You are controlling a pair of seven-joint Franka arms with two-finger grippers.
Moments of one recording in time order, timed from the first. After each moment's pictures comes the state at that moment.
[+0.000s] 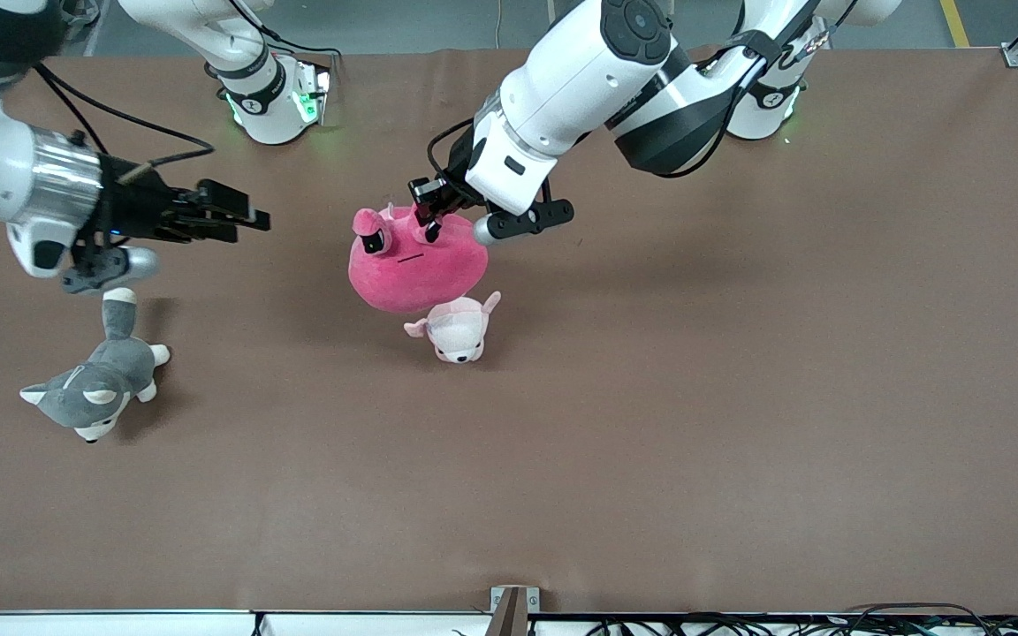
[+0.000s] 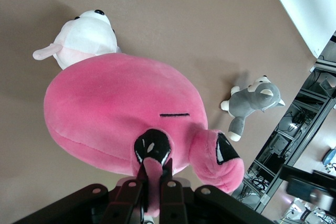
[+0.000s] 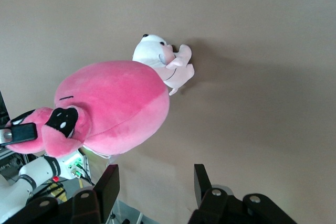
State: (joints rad) left arm -0.44 0.44 -0.47 -1.34 -0.28 2.21 -1.21; right arm 0.22 0.12 -0.06 -1.57 0.55 1.51 0.07
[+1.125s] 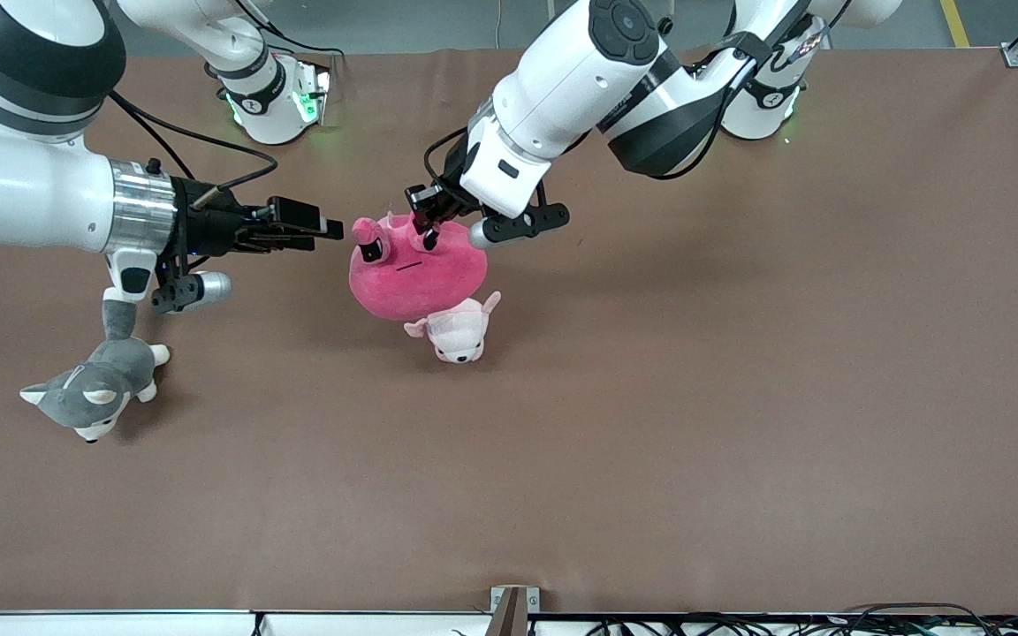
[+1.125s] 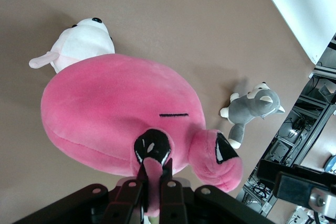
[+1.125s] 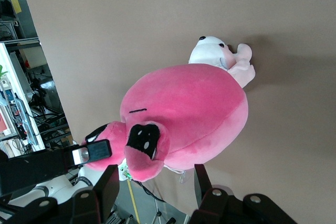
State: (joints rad) left arm -0.51 0.44 -0.40 -1.34 -0.28 2.24 -1.21; right arm 0.28 0.17 -0.07 -1.55 0.75 1.59 0.16
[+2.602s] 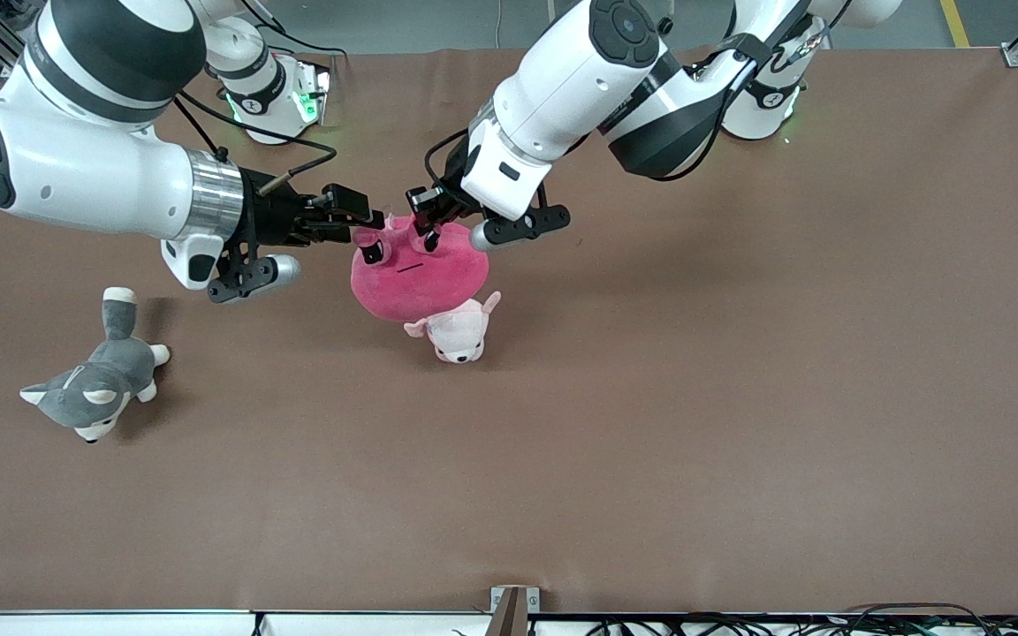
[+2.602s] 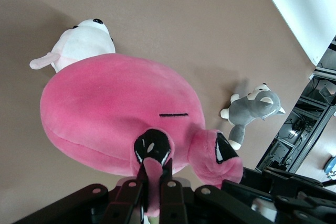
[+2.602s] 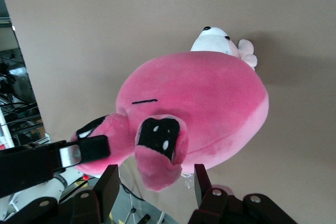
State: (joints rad) left arm -0.51 0.44 -0.39 -1.34 -0.28 2.24 -1.21; right arm 0.38 0.18 -0.07 -1.55 0.66 1.62 0.16
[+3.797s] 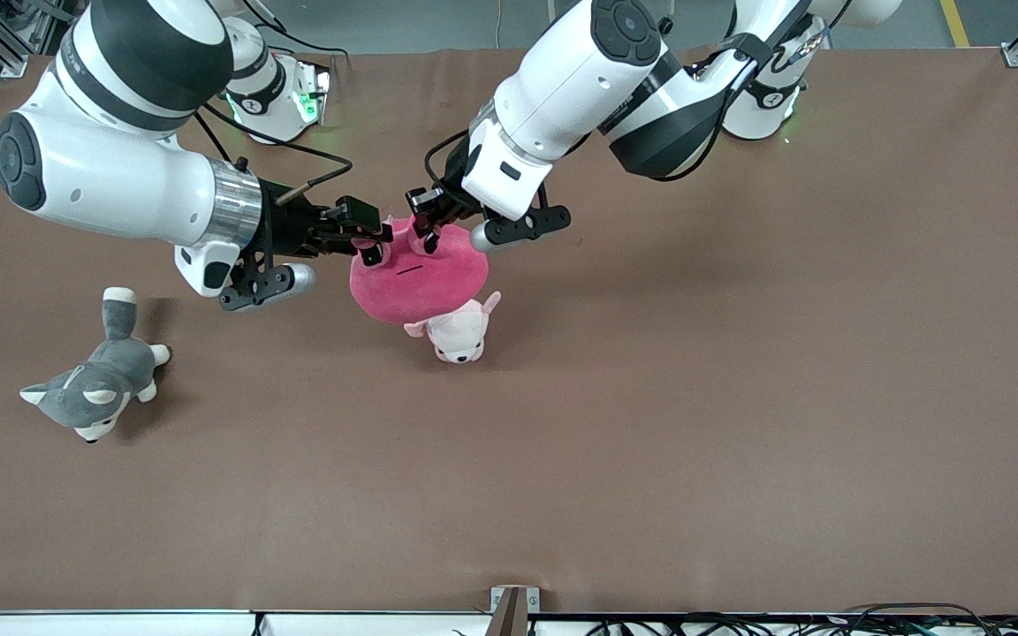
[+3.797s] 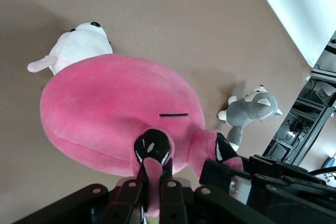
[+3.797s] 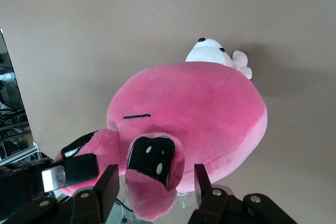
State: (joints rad) left arm -0.51 0.44 -0.39 -1.33 -0.27 2.25 -1.21; right arm 0.40 0.20 -0.07 -1.55 0.63 1.67 0.17
